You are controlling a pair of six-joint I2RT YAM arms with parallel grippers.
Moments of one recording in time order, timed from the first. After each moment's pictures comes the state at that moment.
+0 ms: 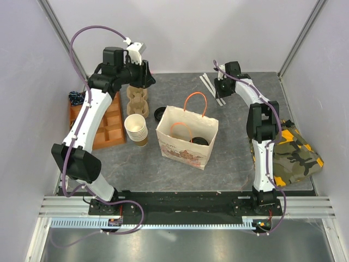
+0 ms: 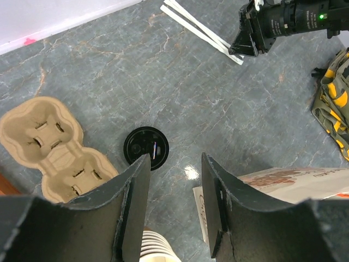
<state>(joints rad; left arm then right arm) -0.23 1.65 1.79 -0.65 0.40 -0.02 0.14 2.39 2.08 -0.63 -0.18 -0.12</state>
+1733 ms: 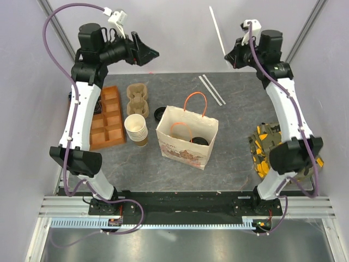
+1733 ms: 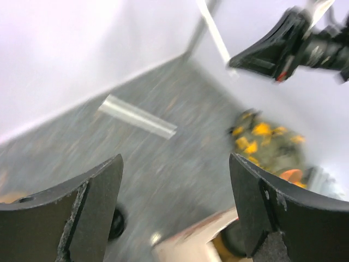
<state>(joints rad) -0.16 1.72 2.10 -0.57 0.70 -0.21 0.11 1.78 1.96 -0.50 -0.39 -0.02</state>
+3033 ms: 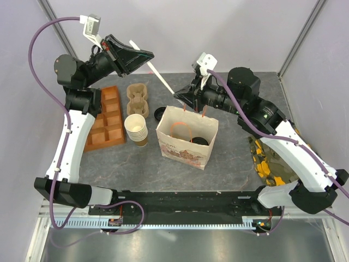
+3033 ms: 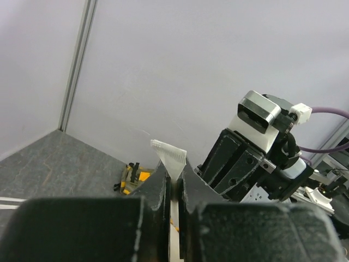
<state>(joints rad) -0.17 1.36 1.63 0.37 0.95 -0.96 0.79 1.33 1.70 -0.43 -0.29 -0.03</state>
